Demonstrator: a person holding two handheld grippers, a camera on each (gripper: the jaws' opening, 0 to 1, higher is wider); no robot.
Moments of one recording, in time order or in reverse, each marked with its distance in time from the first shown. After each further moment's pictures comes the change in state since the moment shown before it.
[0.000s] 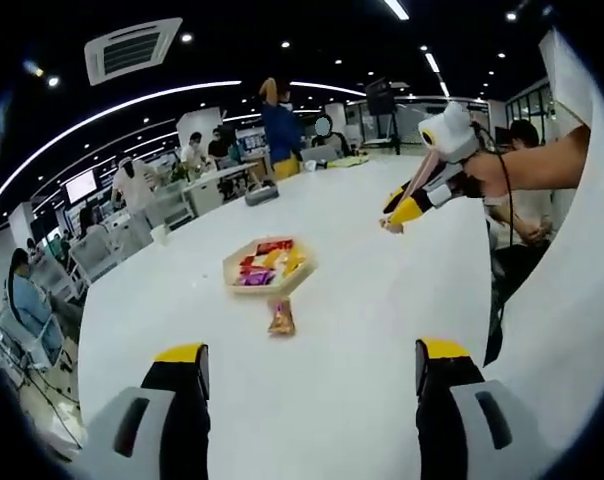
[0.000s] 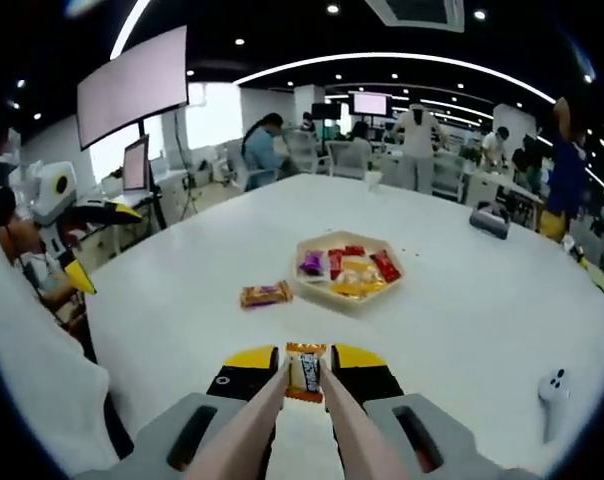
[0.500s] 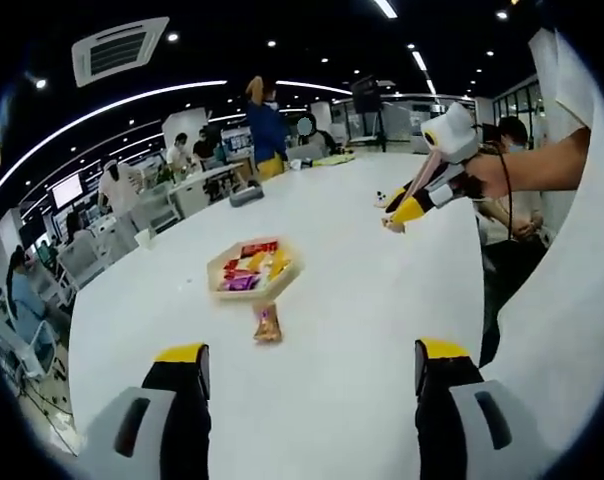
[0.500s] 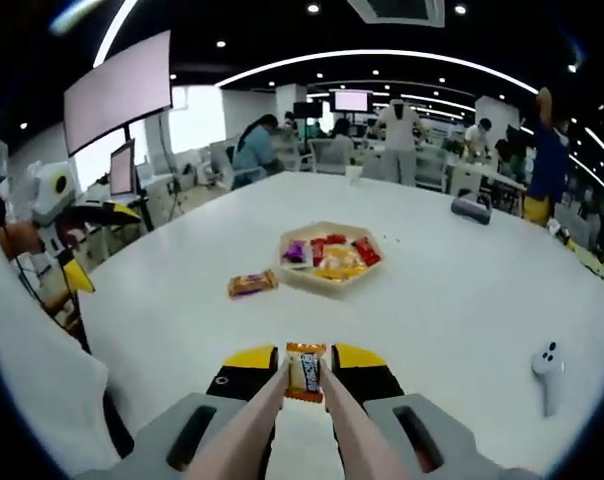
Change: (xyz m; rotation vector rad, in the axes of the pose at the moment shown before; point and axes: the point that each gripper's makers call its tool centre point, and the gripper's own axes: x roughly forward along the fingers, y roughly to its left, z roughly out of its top) left arm 0.013 -0.009 0.005 0.024 0.007 -0.050; right arm -0.012 -0.011 -0.015 0.047 0.002 -0.053
